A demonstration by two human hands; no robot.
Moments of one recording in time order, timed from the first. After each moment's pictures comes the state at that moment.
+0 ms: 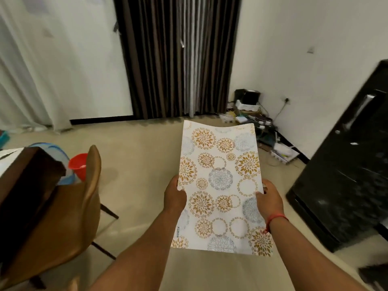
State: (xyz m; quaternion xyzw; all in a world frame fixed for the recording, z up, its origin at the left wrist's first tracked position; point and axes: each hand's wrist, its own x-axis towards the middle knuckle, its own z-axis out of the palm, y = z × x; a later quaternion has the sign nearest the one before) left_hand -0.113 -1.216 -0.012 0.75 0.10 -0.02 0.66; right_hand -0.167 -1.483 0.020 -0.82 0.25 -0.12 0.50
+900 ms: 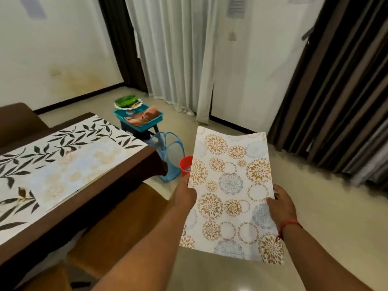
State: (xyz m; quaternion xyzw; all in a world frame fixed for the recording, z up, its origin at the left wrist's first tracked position) left_hand 0.279 -0.927 0.009 0.70 0.40 0.19 0.56; right_hand 0.447 -1.154 0.003 -0.82 -0.08 0.16 0.55
